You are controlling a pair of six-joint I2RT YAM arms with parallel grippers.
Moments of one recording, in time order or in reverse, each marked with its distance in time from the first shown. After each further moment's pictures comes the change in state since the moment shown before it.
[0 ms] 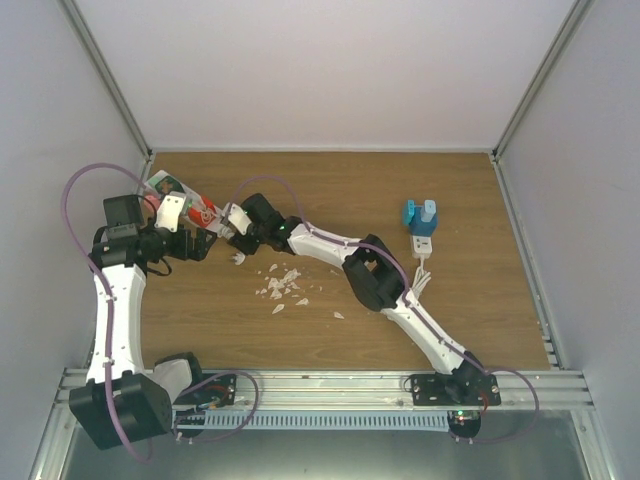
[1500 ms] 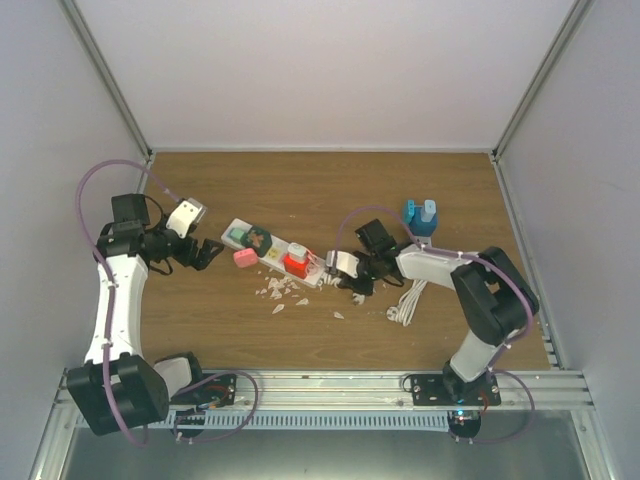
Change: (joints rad) left arm -0.015 0.066 -0.006 -0.035 0.084 0.303; right arm -0.295 -0.877 -1.252 -0.096 -0.227 -0.528
